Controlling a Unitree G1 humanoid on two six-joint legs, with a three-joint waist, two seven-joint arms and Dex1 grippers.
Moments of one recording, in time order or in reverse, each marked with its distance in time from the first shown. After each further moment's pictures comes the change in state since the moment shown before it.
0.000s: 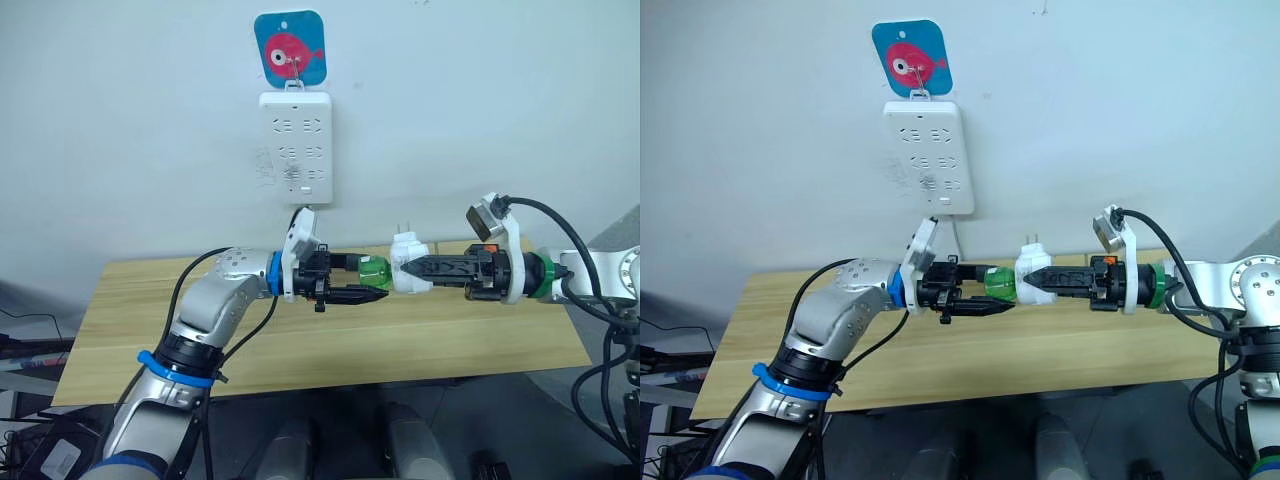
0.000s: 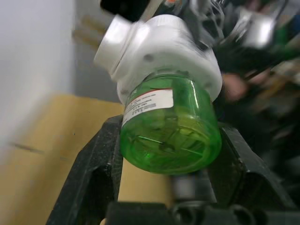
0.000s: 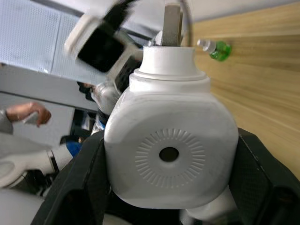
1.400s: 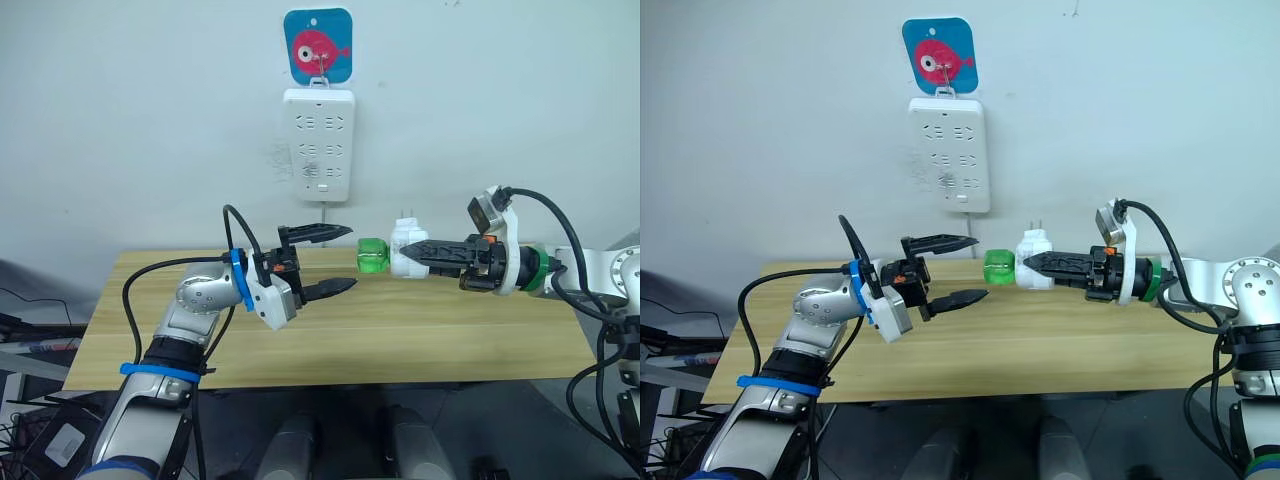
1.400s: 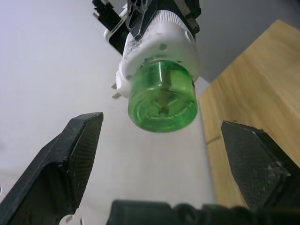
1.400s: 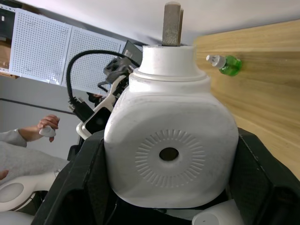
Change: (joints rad) left arm 0.065 0.023 0.029 0.364 0.933 -2.113 0.293; right arm -0.027 0.055 0.017 0.071 0.033 -0.083 -0.048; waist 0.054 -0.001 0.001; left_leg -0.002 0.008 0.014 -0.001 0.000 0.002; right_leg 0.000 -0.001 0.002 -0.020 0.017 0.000
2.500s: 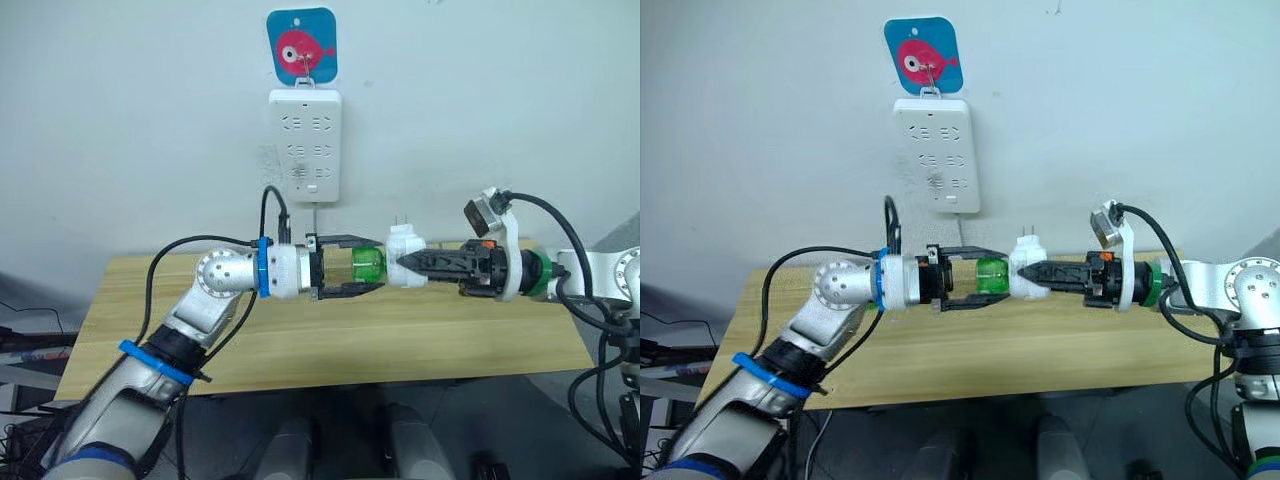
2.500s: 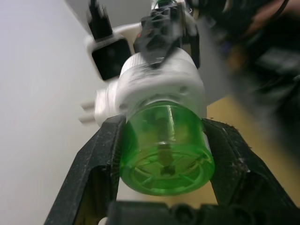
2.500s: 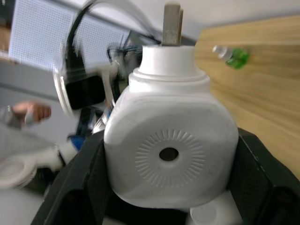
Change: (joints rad) left arm -0.040 0.250 -0.319 -0.442 -0.809 1.049 -0.202; right arm 0.023 -0.041 -0.009 -0.117 -0.016 0.041 0.074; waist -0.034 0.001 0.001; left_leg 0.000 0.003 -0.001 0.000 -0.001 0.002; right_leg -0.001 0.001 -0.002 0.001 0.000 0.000
